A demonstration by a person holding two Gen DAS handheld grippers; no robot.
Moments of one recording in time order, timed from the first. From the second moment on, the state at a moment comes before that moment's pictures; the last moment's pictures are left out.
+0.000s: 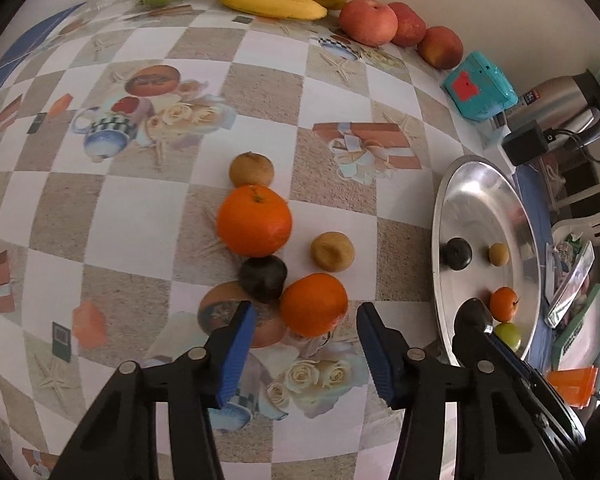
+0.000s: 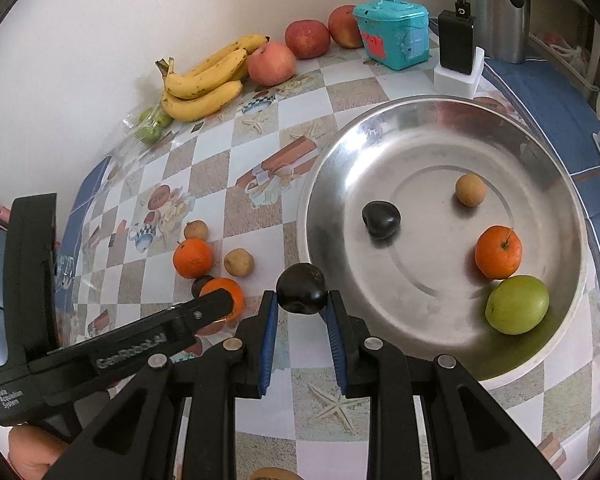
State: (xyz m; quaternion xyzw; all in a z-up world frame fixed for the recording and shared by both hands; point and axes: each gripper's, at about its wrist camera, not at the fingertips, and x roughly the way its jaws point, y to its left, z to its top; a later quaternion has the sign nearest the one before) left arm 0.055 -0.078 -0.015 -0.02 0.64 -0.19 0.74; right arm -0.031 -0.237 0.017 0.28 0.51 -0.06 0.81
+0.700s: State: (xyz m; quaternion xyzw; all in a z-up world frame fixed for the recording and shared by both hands) left arm 0.050 -0.089 -0.010 -0.02 0.63 -0.19 0.75; right arm -0.034 -0.240 0.018 0.28 0.51 -0.06 0.81
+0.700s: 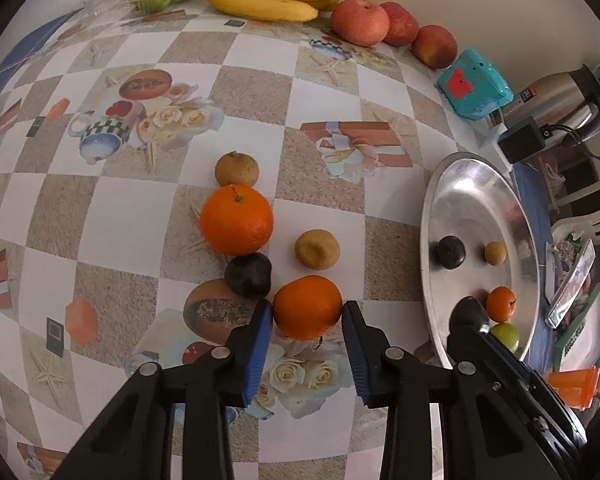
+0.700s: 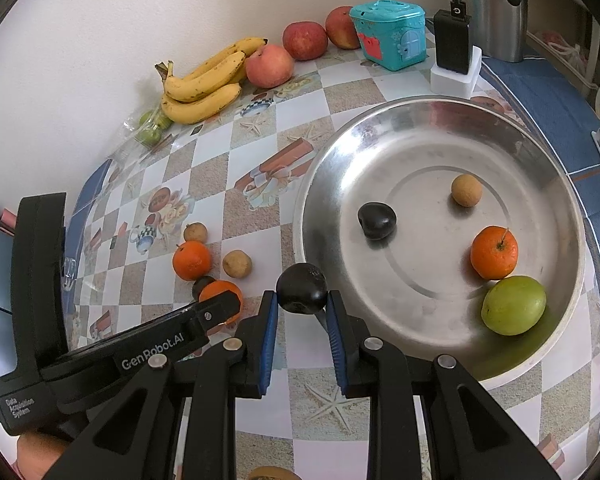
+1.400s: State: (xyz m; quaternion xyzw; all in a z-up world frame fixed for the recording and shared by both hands) left arm 0.049 -0.080 0.029 -0.04 0.57 -0.19 0.79; right arm -0.039 -0.249 0.022 0.29 0.50 -0.06 0.82
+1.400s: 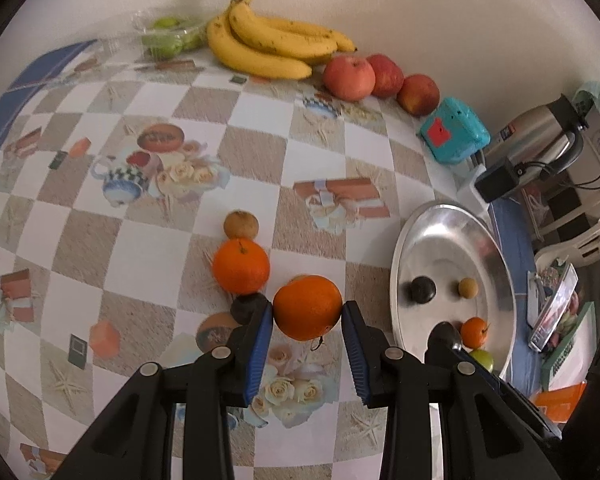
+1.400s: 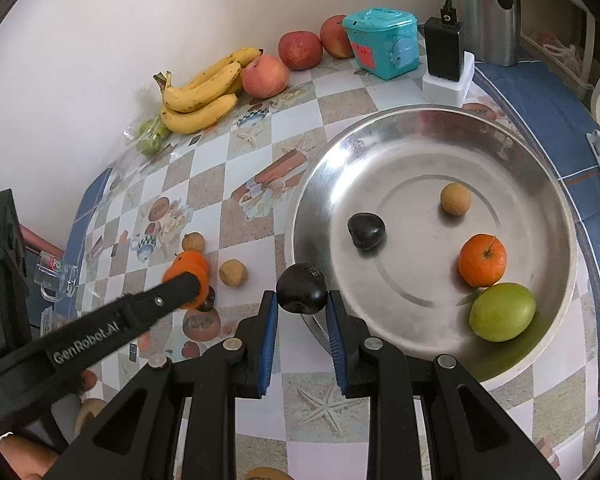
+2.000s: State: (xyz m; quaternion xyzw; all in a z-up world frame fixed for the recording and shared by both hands) left arm 0.039 -0.121 0.040 0.00 0.53 -0.25 0.81; right arm -0.053 -0.285 0.020 0.31 0.48 -0.11 0.82
